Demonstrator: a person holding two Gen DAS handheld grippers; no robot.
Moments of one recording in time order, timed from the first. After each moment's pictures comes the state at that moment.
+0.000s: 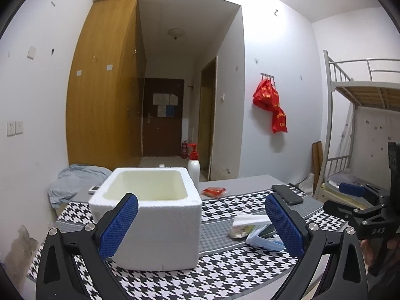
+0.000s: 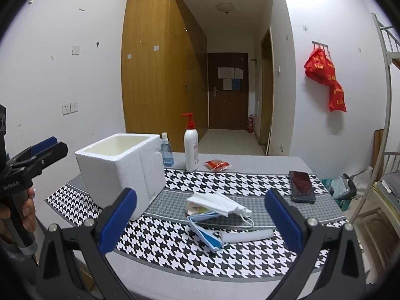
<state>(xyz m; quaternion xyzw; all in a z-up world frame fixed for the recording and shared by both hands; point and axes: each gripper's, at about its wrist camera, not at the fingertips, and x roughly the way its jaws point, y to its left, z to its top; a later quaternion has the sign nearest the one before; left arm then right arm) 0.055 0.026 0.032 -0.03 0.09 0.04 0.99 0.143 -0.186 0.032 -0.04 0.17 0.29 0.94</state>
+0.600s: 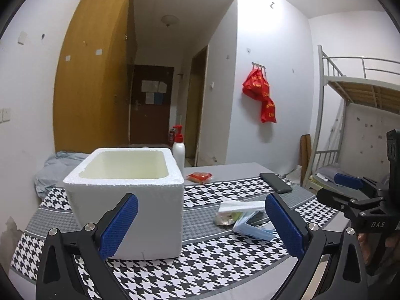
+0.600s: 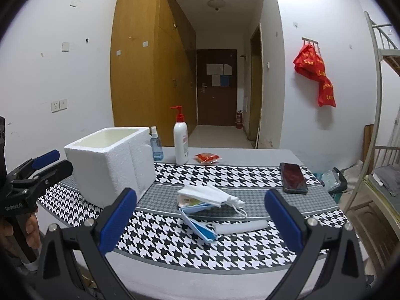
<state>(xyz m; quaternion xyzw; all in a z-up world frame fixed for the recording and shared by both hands) 0.070 0.022 0.016 -0.04 0.12 0.00 0.99 0.139 -0.182 0.028 -0.04 0.18 0.26 0.95</state>
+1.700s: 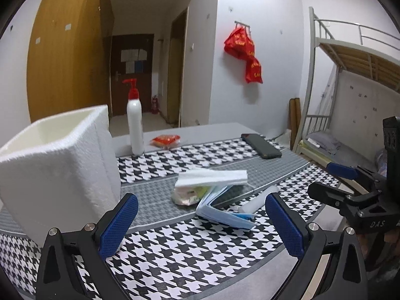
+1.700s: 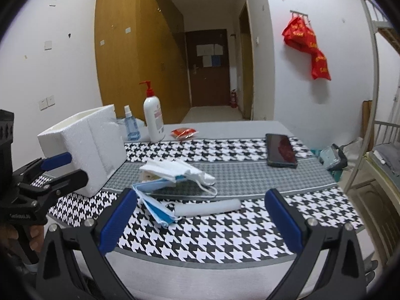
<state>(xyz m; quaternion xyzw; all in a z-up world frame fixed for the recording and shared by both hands) 0.154 -0.043 -0.029 -0.03 0.23 -0.04 0.97 0.205 -0.235 -0.025 -0.02 0.25 0.26 0.93</state>
